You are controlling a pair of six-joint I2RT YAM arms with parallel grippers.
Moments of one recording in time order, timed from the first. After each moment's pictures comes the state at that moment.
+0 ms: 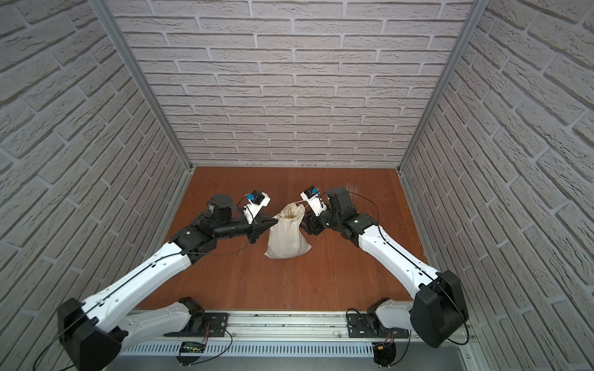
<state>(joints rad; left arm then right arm) -0.58 1.10 0.95 -0.30 0.47 0.01 0.54 1.31 1.00 -0.33 -0.42 -0.02</state>
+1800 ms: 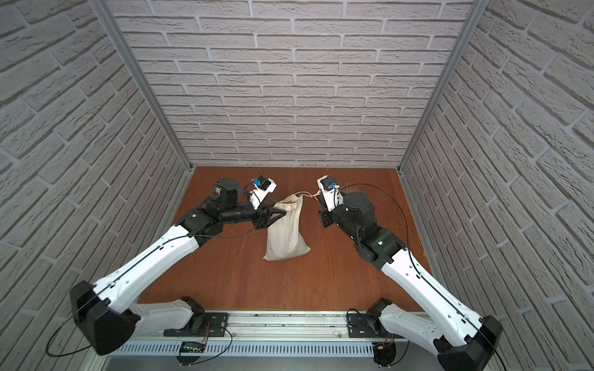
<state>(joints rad) -0.57 1.27 1.16 -0.38 0.44 0.05 0.66 1.01 1.05 -0.28 0.10 -0.08</state>
